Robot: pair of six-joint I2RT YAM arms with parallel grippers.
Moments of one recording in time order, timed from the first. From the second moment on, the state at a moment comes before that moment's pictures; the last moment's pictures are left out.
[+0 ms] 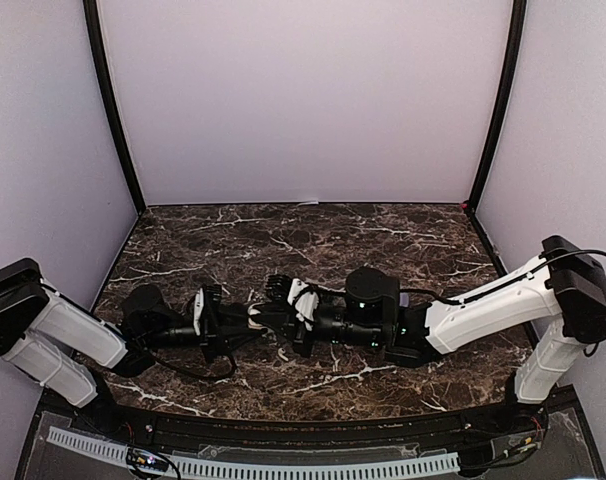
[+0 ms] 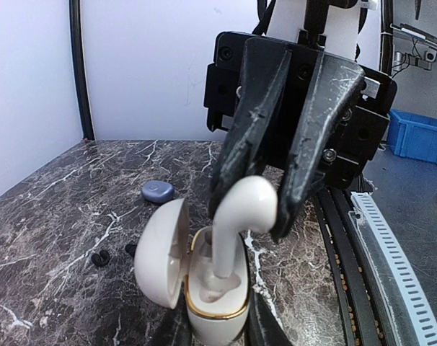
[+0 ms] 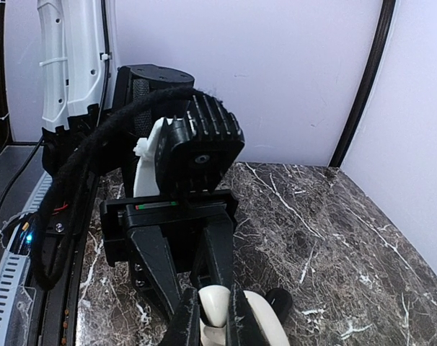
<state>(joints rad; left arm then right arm) -0.78 1.42 0.21 1.17 0.62 0.04 1.25 1.67 0.86 0.71 -0.10 -0.21</state>
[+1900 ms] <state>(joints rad) -0.78 1.39 0.19 1.17 0.61 0.05 1.28 1.66 0.86 0.65 -0.01 -0.24</state>
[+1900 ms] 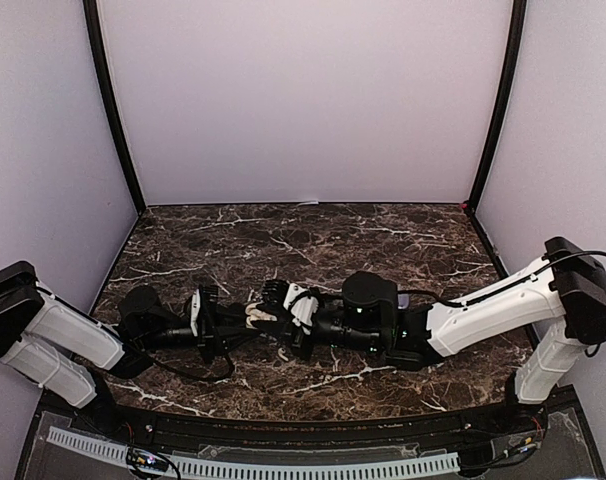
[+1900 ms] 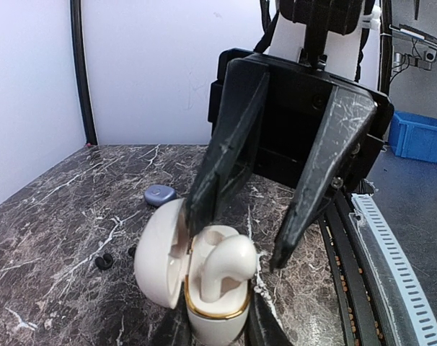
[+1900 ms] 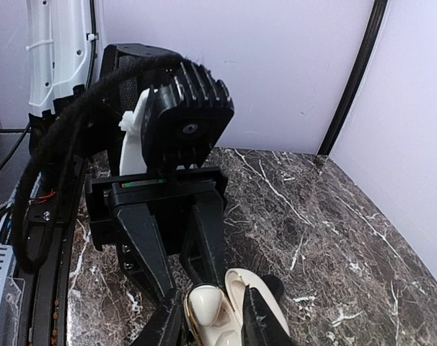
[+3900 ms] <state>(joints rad) -0.78 1.39 0.19 1.17 0.61 0.04 1.30 1.61 0.87 0.49 -0.02 -0.31</state>
